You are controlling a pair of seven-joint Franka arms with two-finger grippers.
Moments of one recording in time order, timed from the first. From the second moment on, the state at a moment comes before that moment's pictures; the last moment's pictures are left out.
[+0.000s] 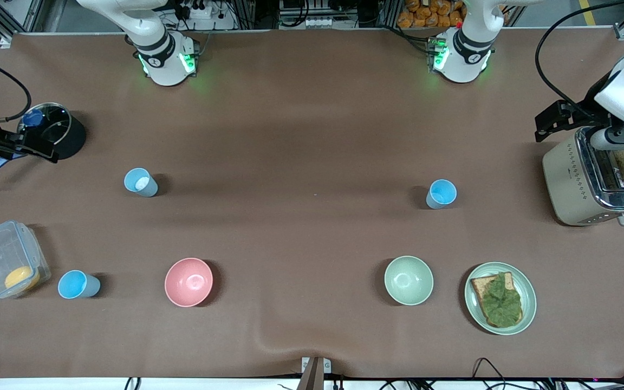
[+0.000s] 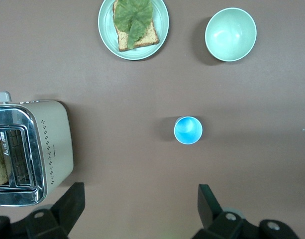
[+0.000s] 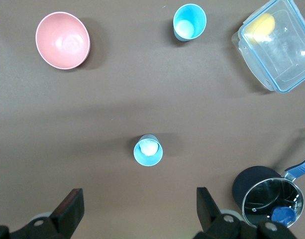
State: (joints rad) left arm -0.07 -0.01 -0.06 -1.57 0.01 1.55 -0.09; right arm 0.04 0.07 -0.09 -1.54 0.01 1.53 0.04
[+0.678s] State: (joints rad) left arm -0.07 -0.01 -0.05 -1.57 0.01 1.55 -0.09; right arm -0.03 0.19 -0.09 -1.59 0.02 1.49 0.02
